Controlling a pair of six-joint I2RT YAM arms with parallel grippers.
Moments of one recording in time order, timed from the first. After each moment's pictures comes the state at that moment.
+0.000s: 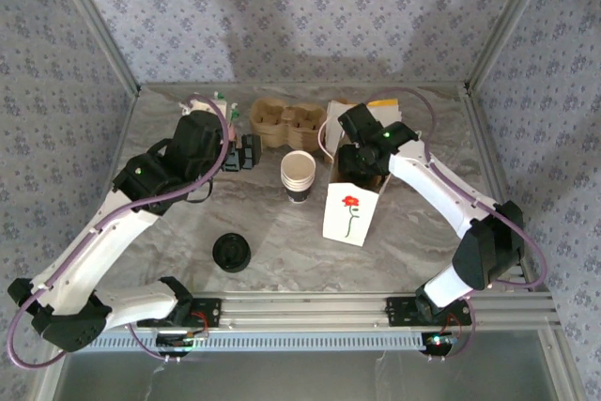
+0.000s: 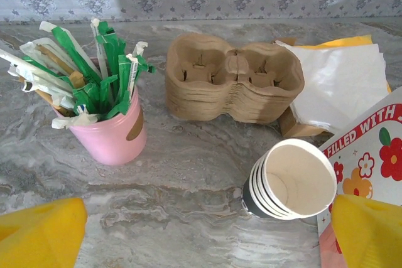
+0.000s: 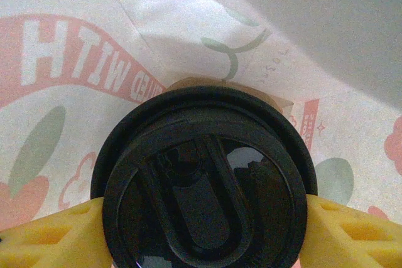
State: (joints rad) left arm -0.74 1.14 1.45 -0.94 -0.39 -0.45; right arm 0.57 1.54 1.40 -1.01 0.23 0.55
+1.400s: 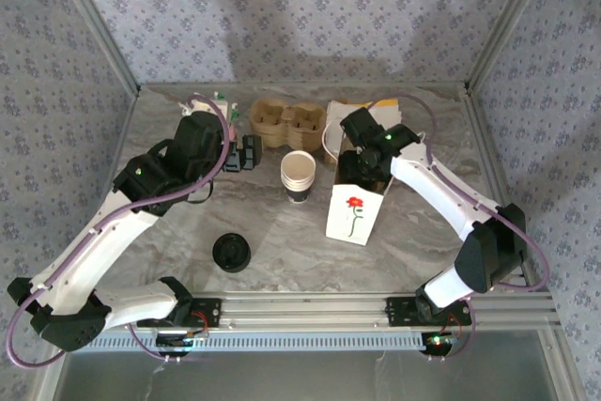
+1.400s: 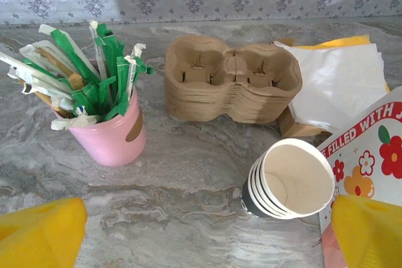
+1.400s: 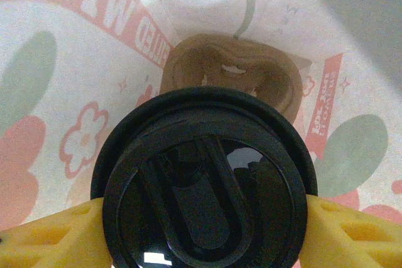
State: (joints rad) left arm -0.76 1.14 1.45 -0.95 -0.41 -0.45; right arm 0.57 1.52 1.37 -1.05 0.16 0.55
